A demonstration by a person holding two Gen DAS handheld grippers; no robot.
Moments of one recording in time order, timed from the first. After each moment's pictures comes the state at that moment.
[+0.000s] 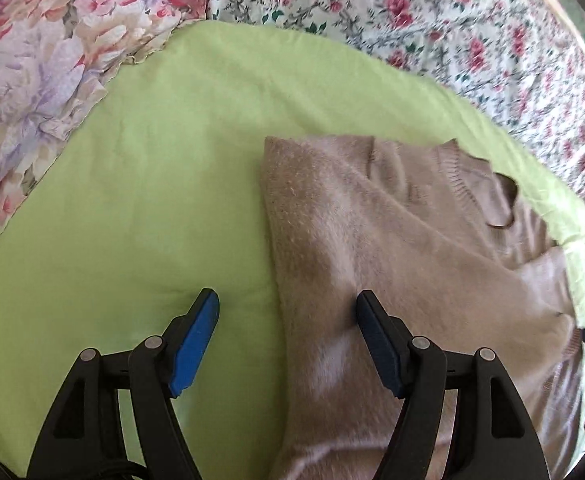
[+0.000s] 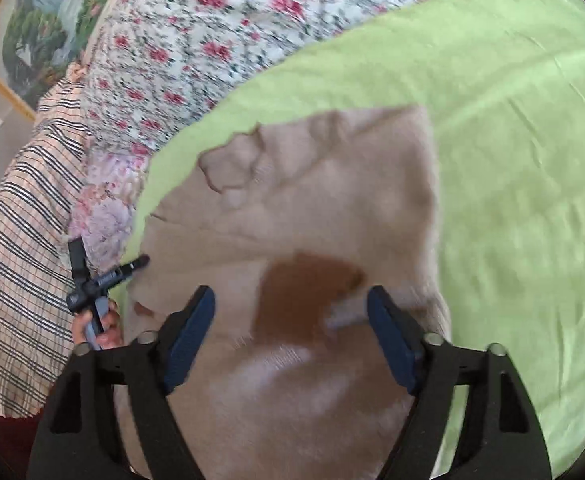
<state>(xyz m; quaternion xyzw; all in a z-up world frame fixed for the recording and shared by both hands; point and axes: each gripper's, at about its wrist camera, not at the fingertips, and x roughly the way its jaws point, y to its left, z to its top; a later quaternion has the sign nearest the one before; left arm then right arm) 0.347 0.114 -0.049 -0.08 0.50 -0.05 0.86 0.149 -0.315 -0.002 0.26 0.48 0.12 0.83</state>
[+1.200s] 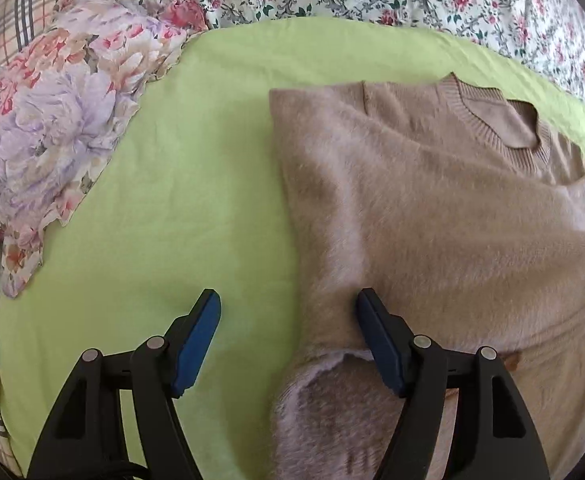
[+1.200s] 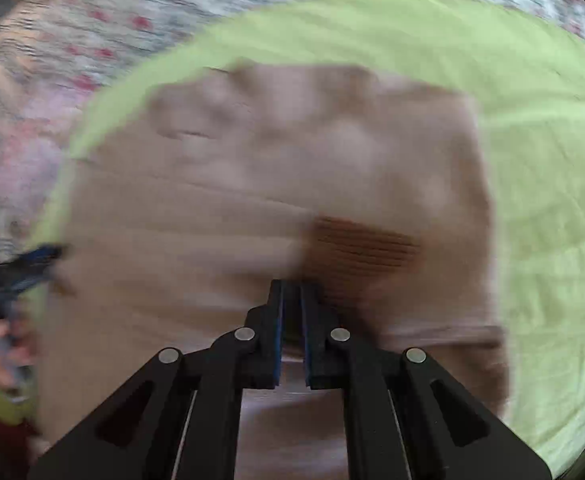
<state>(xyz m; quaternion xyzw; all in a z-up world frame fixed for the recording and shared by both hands) 0.291 0.085 -0.049 0.05 0.50 0.01 0.86 0.187 -0.272 -0.026 0.16 0.53 0.03 0.83</state>
